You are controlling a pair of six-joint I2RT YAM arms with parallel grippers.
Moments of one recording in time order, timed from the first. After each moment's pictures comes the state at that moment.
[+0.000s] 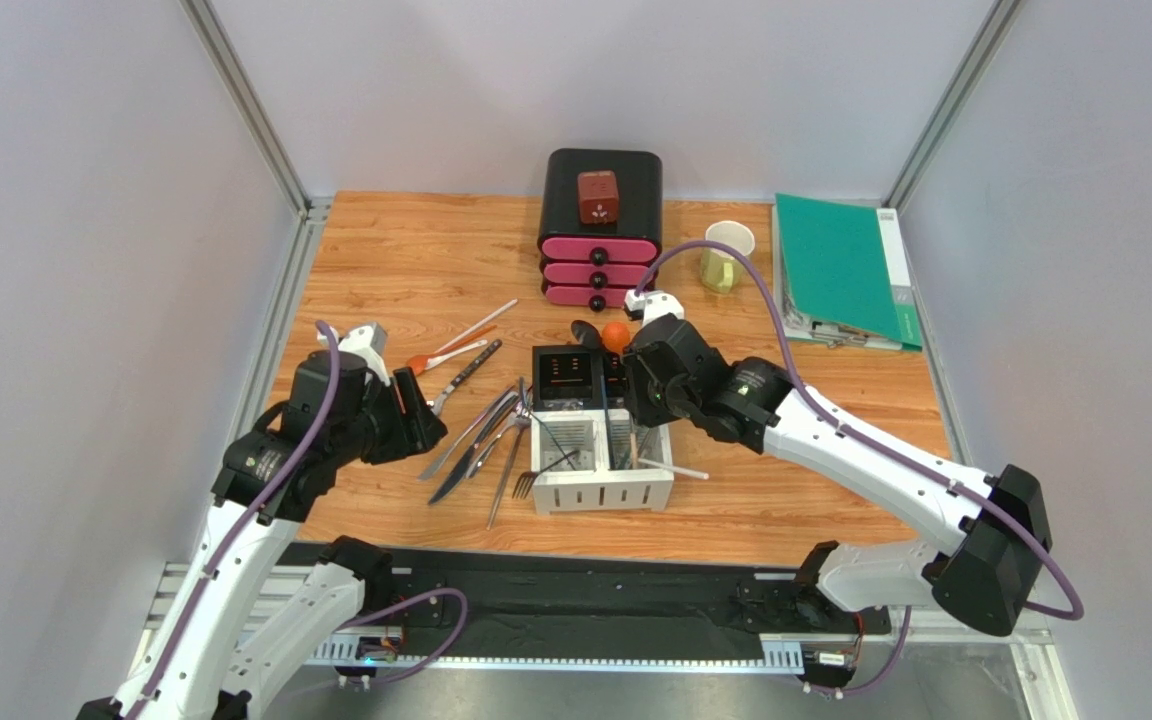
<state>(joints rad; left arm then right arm) -0.34 0.69 0.92 -1.01 0.05 -0.55 0.88 1.30 1.11 -0.62 0.20 0.48</state>
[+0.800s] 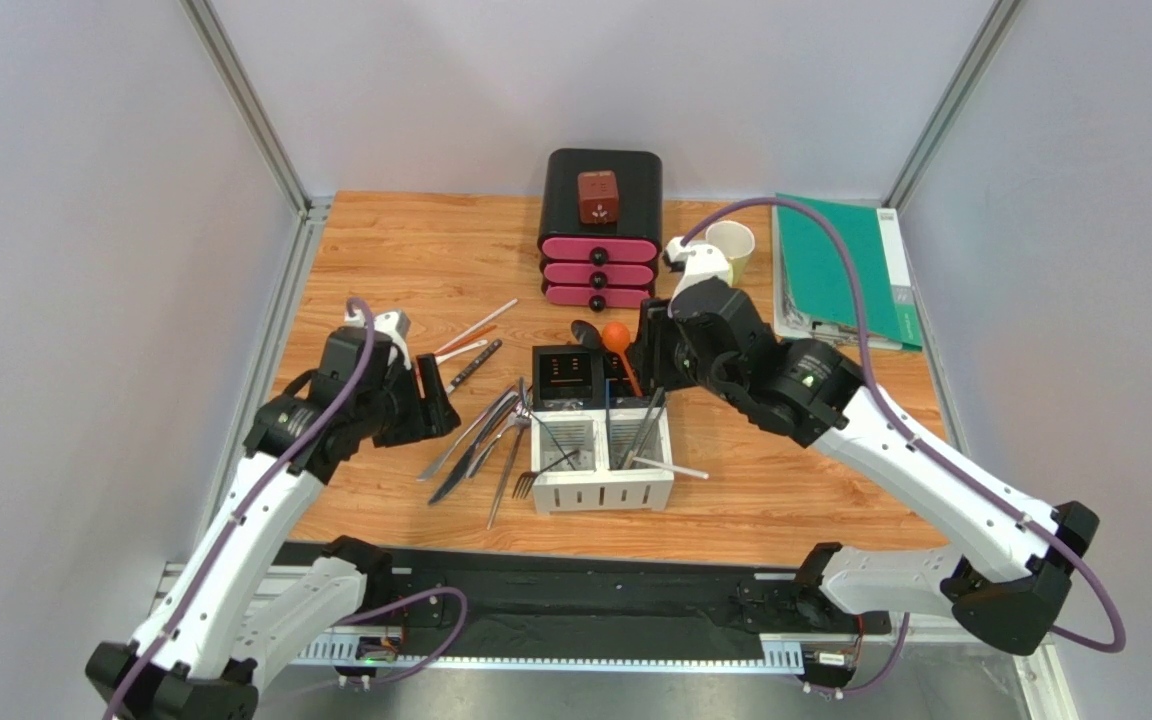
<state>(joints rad) -0.34 0.82 0.92 -0.95 0.06 -0.51 0.88 1.20 1.30 -0.74 0.28 0.52</state>
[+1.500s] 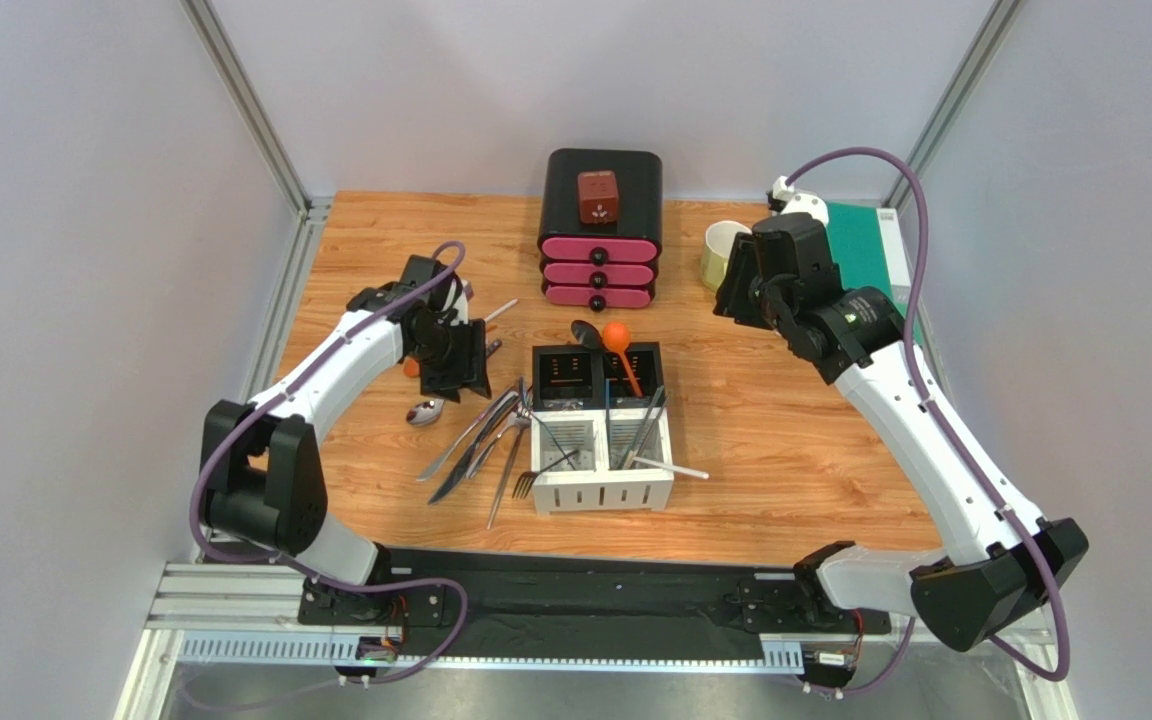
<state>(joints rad) -0.28 1.51 1.13 -0.83 0.20 -0.34 0.47 1.26 1.42 -0.80 0.30 0.49</state>
